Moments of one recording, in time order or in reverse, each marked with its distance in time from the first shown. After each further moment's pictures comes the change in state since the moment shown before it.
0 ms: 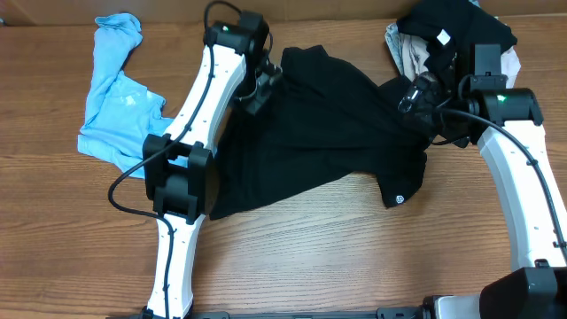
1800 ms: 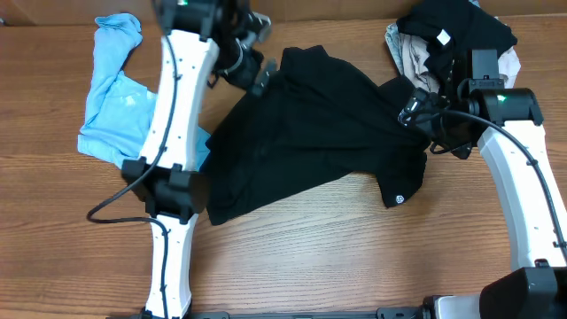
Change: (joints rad) left arm 0.040 -0.023 0.365 -0.265 0.230 -0.077; right arm 0.000 0.000 0.000 -0.103 0.000 0.000
